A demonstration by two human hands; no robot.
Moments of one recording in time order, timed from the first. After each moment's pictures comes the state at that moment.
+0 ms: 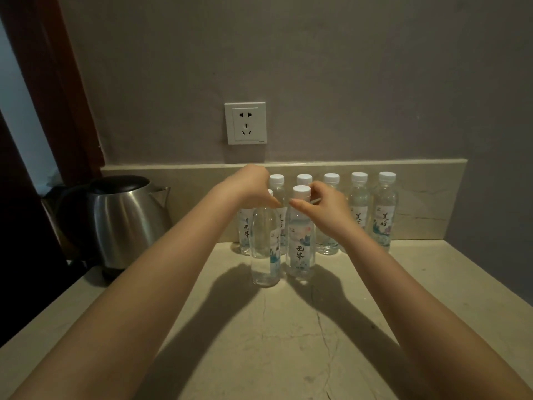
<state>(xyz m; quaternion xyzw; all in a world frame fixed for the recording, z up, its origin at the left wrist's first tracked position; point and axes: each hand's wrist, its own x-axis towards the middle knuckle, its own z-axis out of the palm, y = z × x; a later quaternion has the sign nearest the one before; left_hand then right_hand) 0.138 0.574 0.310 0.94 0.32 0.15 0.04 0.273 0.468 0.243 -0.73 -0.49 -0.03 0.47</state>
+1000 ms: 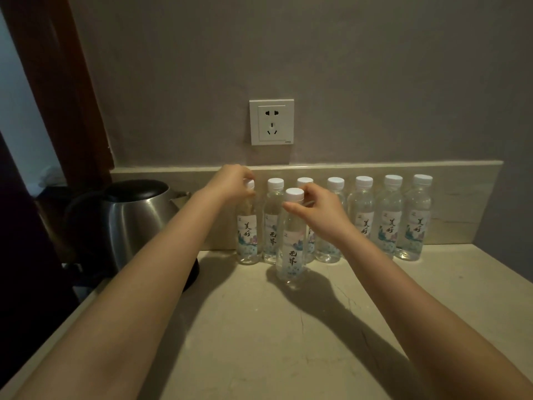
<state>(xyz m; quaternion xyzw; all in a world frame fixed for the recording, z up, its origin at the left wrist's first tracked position) 0.105 0.685 0.297 0.92 0.31 0.23 0.06 0.226 0.523 0.248 -0.72 -0.51 -0.01 0.48</state>
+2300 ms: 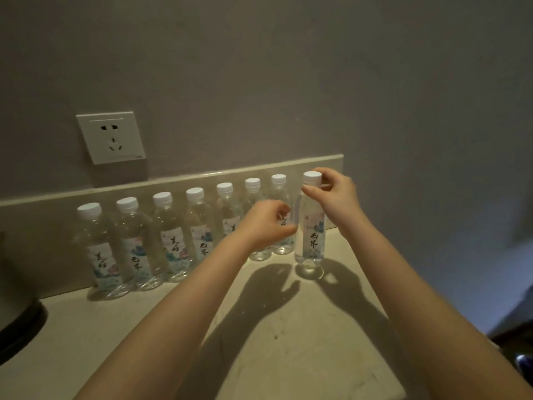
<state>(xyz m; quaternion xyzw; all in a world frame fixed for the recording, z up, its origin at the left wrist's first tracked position) 0.301 0.468 0.240 0.95 0.08 0.23 0.21 0.393 0.336 0.257 -0.70 -0.32 -0.08 0.64</state>
